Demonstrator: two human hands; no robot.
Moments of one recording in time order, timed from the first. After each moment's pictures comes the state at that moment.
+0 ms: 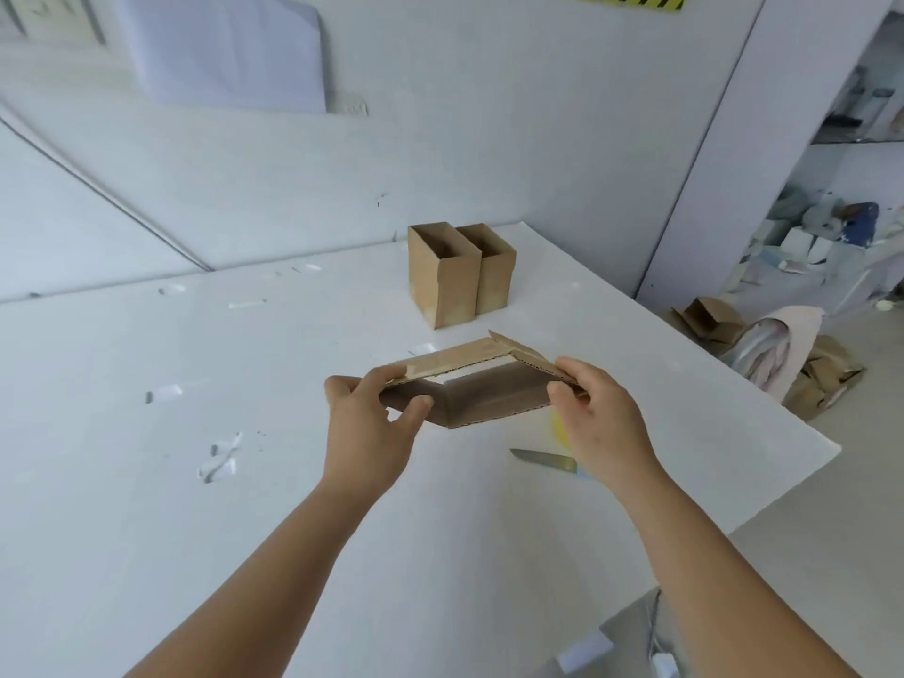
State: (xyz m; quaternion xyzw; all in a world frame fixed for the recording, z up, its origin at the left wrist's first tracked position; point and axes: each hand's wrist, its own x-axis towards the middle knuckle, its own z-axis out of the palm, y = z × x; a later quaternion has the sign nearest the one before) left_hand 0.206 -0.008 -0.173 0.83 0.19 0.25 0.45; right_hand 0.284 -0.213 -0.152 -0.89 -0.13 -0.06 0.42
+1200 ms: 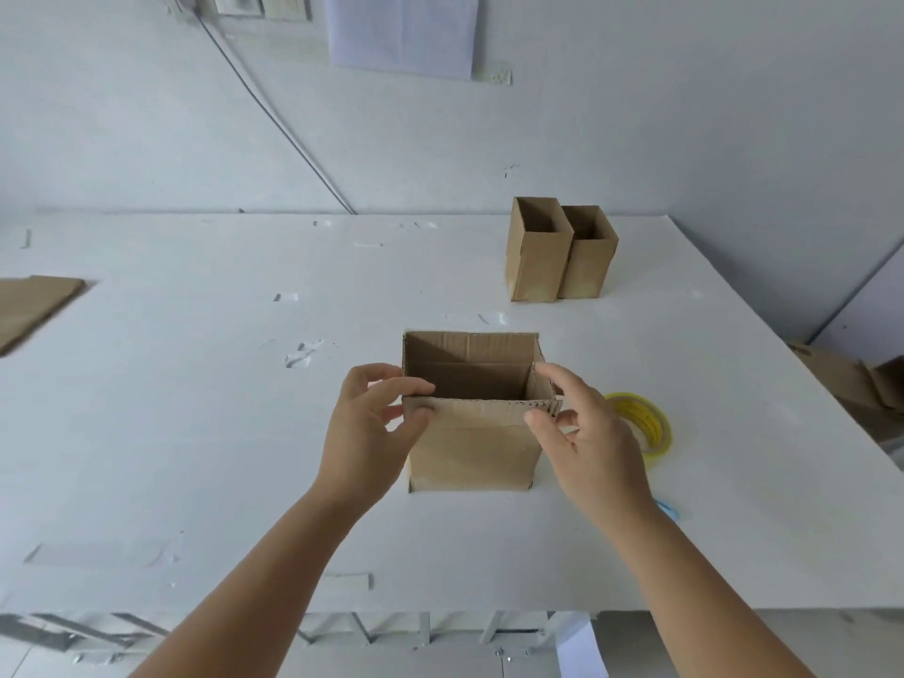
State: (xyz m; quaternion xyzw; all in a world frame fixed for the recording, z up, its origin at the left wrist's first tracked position) left_hand 0.148 -0.098 -0.180 0.79 0.27 0.34 0.44; right_hand 0.289 -0.260 -0.177 -0.82 -0.37 -0.01 0.44
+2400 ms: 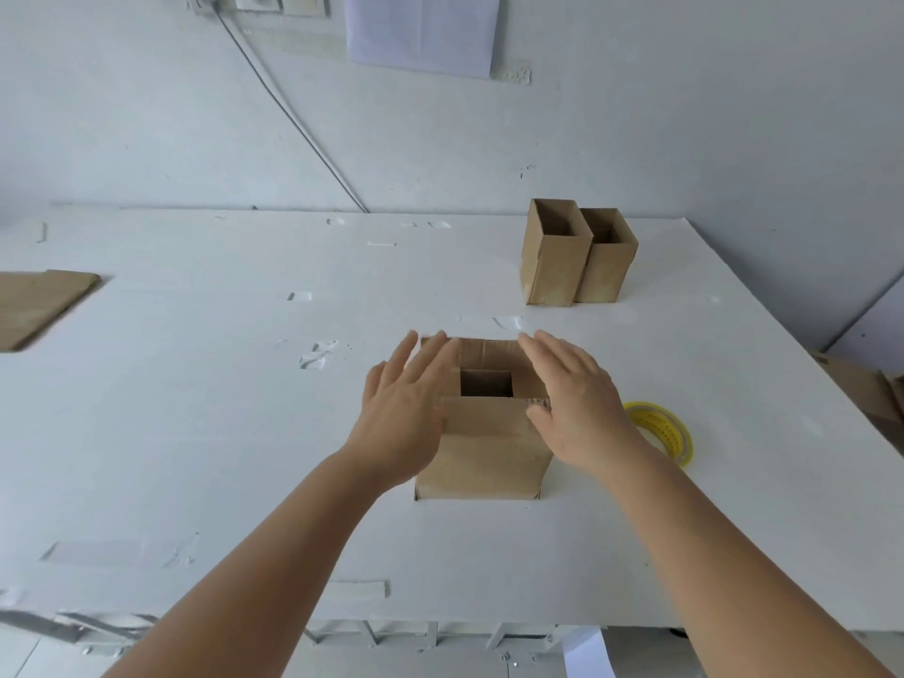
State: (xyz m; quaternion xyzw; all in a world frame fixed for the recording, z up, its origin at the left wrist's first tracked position) left_hand 0.166 -0.069 -0.177 0.95 0.21 0.16 0.16; right_hand 0.319 -0.213 -0.165 -0.85 -0.50 -0.02 0.16
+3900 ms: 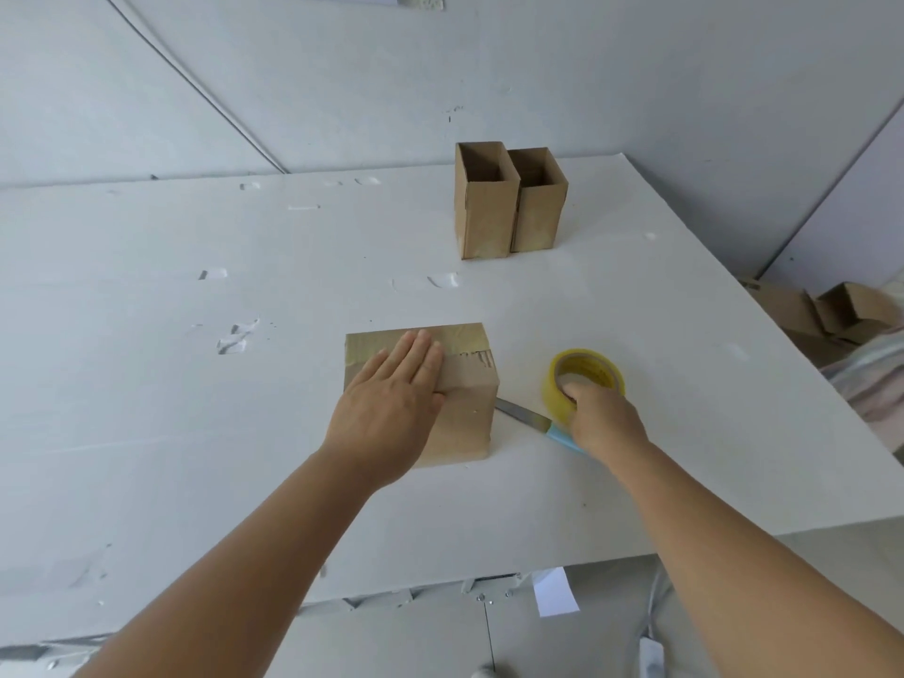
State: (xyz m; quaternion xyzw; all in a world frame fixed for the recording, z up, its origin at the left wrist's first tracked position) left_hand 0.206 -0.113 -0.202 0.98 0.15 0.08 0.04; right_hand 0.395 -0.294 -0.262 -0.96 -0.25 0.12 0.09
